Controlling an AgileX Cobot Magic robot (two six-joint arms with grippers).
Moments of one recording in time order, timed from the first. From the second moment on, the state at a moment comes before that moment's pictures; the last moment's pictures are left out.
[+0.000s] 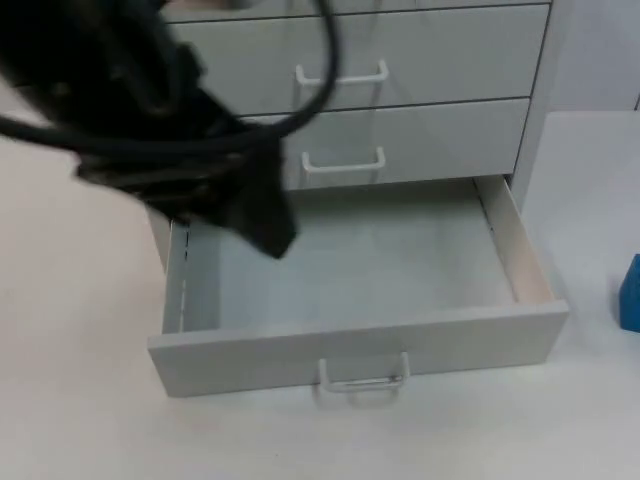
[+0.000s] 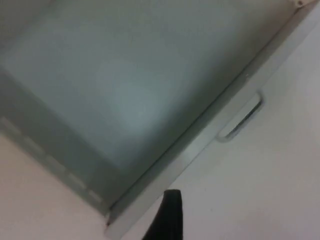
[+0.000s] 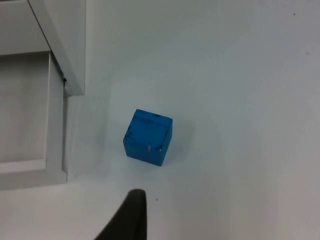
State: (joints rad) right arm -0.04 0.60 -0.55 0.03 0.70 -0.07; left arm -0.46 1.48 -0.96 -0.41 0.77 0.37
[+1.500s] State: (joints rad) right arm -0.04 0.65 -0.56 0.08 0.76 -0.09; left arm -0.03 0.78 -0.61 -0.05 0.71 0.05
